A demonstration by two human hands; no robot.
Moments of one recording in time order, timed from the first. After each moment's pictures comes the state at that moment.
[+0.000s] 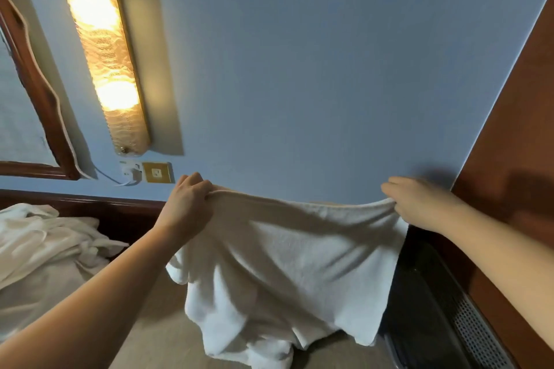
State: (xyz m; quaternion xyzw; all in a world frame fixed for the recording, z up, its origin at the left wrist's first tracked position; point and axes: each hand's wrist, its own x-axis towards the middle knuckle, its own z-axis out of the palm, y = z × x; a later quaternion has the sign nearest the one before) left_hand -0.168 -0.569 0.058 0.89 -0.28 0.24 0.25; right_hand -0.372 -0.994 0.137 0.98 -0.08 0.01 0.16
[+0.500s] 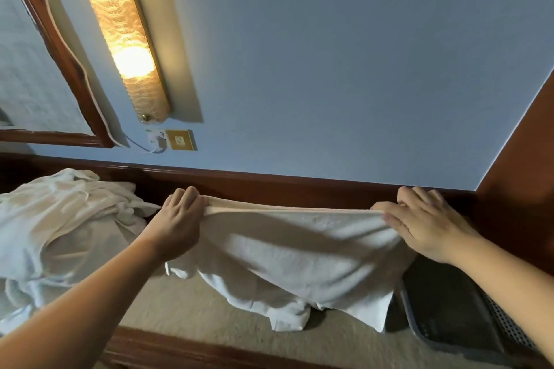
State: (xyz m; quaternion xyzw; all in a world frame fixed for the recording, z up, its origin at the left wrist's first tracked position) left_hand -0.228 -0.507 -0.011 0.91 -0.34 0.23 0.04; right_hand -0.410 -0.997 0.017 0.98 0.07 0.15 0.13
